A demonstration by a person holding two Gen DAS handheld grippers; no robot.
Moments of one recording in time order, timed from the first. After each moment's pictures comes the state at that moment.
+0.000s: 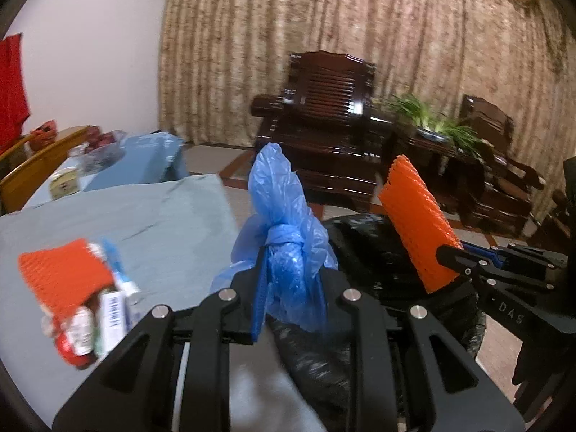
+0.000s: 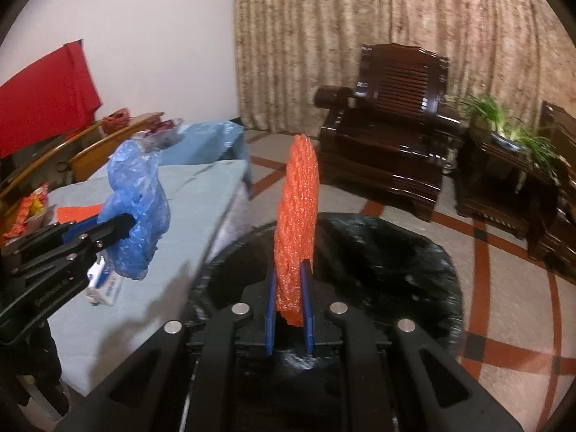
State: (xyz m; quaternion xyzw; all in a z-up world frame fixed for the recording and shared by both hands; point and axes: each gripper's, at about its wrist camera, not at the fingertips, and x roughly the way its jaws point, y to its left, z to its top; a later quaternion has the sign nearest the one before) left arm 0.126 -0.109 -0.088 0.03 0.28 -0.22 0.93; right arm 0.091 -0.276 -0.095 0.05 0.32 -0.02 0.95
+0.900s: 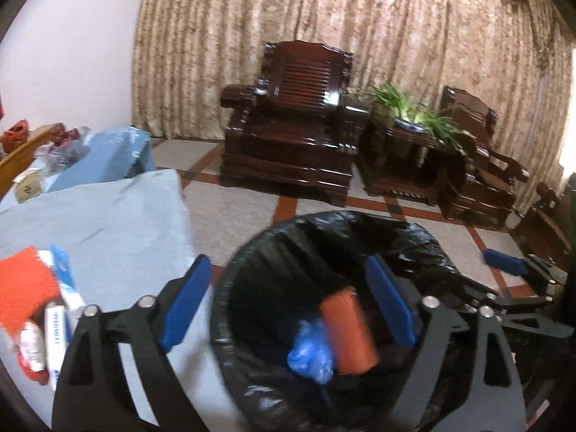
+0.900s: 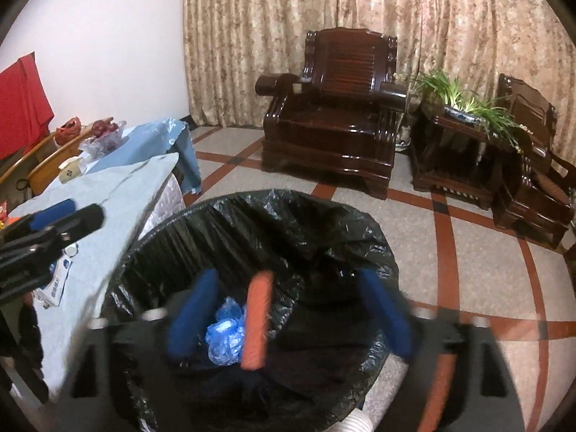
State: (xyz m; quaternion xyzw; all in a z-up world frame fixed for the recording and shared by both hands) left arm 0.147 -0.137 -0.112 0.02 0.29 -0.25 0.92; right arm 0.084 -0.337 -0.123 0.07 0.33 -0.10 0.94
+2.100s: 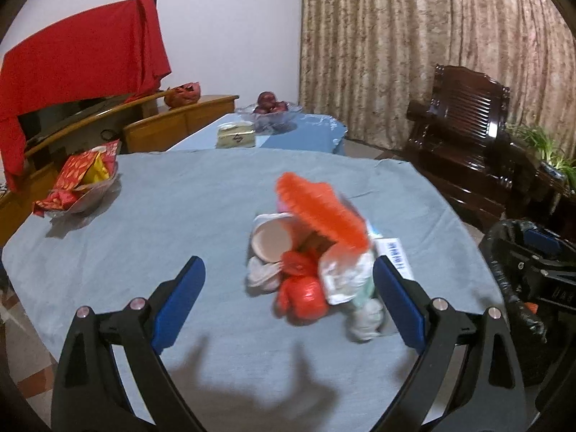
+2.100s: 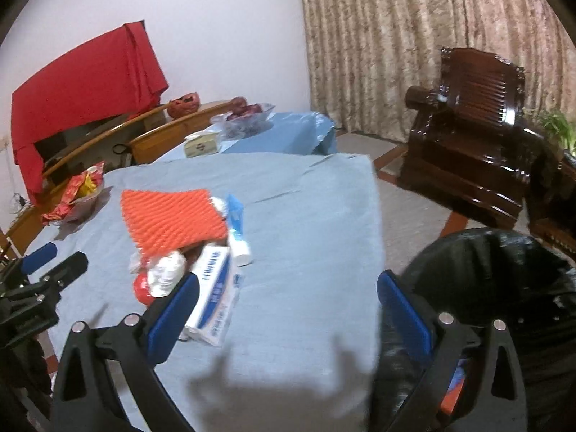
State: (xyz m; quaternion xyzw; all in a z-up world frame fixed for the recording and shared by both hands) left arm 0.102 0.161 -0.109 -0.01 0.29 0.05 0.96; right arm 0.160 -0.077 -0.125 0.04 0.31 0.13 0.94
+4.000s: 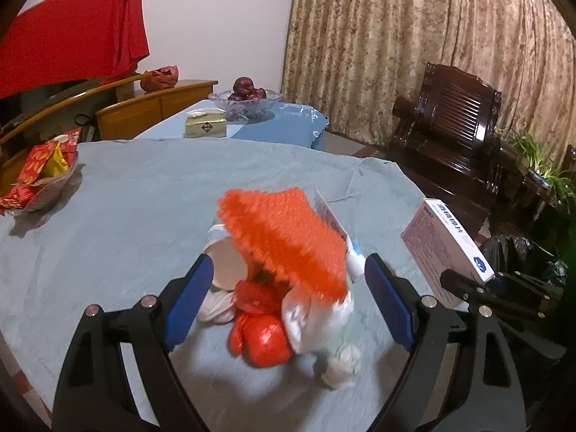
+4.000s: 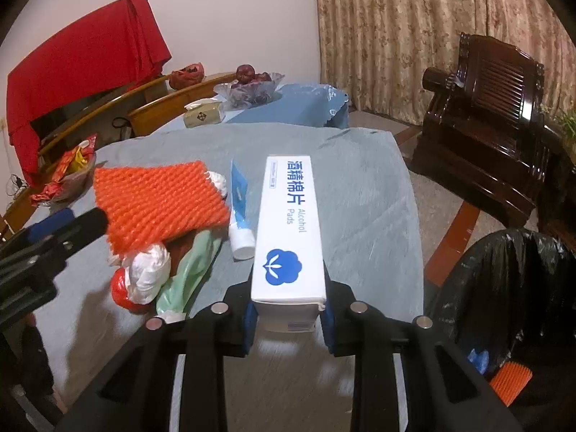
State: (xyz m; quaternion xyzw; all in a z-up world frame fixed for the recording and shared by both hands) left arm 0.172 0.133 -0.130 -0.04 0.31 0.00 0.95; right arm 0.211 -0.055 -0.156 0.02 0.35 0.14 0.92
